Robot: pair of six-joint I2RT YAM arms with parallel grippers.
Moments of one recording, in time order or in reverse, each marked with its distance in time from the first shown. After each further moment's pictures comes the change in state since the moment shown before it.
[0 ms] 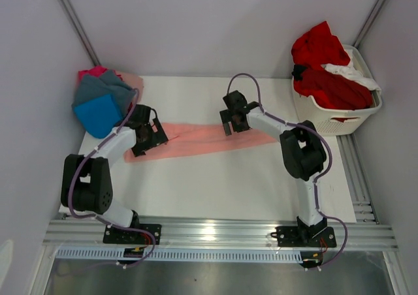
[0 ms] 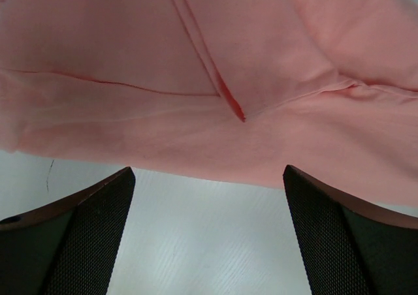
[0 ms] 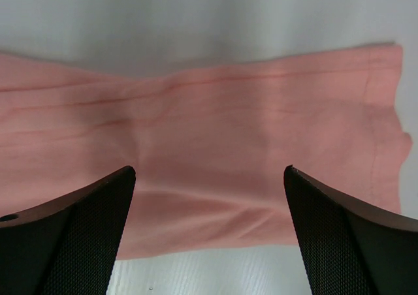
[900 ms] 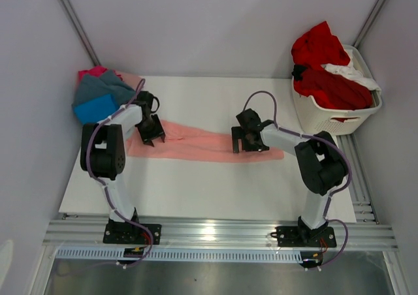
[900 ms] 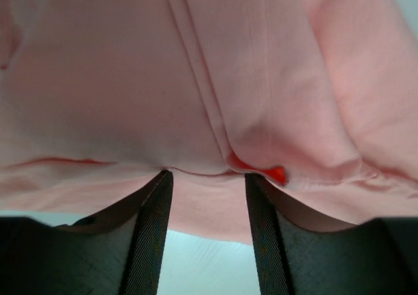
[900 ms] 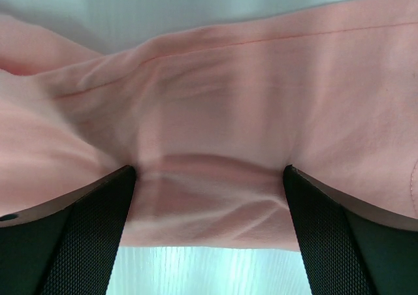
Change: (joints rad) left arm 0.053 0.390 0.338 -0.188 0.094 0.083; right arm -0.014 -0.237 -0.439 0.122 -0.120 0.217
